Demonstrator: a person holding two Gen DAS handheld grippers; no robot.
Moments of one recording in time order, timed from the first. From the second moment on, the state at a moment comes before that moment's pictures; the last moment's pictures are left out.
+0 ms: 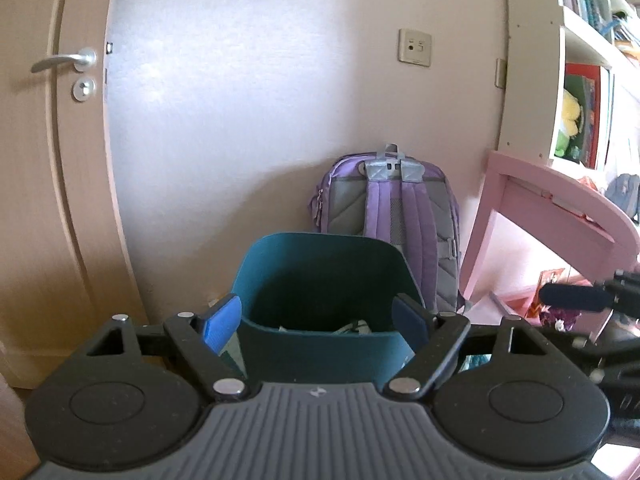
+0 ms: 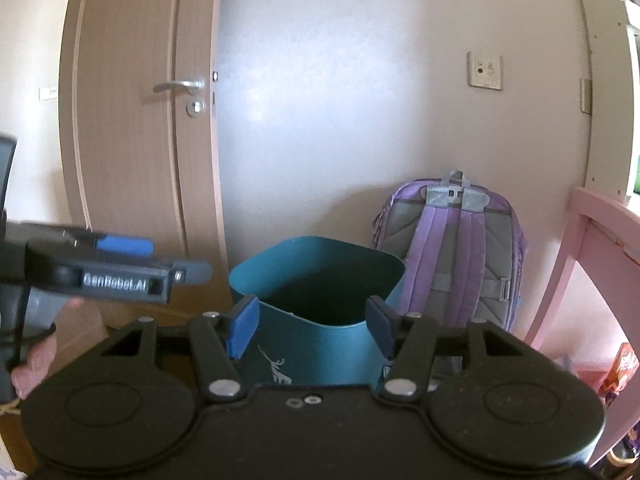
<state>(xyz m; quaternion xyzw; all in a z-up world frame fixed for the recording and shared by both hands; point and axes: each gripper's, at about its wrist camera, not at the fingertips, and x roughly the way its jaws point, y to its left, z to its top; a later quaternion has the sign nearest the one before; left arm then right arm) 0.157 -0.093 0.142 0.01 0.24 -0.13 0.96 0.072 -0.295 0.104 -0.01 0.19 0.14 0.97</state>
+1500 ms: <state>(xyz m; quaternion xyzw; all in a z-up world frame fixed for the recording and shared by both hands) 0.038 -0.080 0.257 0.01 0.25 -0.10 0.96 -0.018 -0.301 0.199 0.04 0.18 0.10 0.98</state>
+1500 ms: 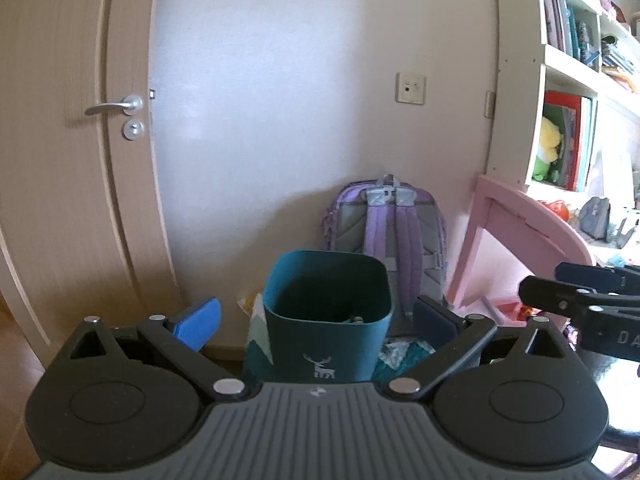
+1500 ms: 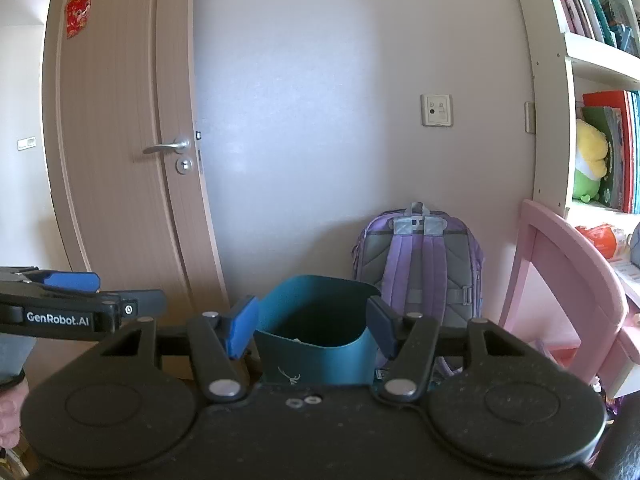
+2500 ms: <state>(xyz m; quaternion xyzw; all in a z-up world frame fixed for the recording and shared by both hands) 0.030 -0.093 0.256 0.02 0.23 -0.11 0.97 -0.018 -0.301 0.199 0.05 0.18 0.09 0.98</state>
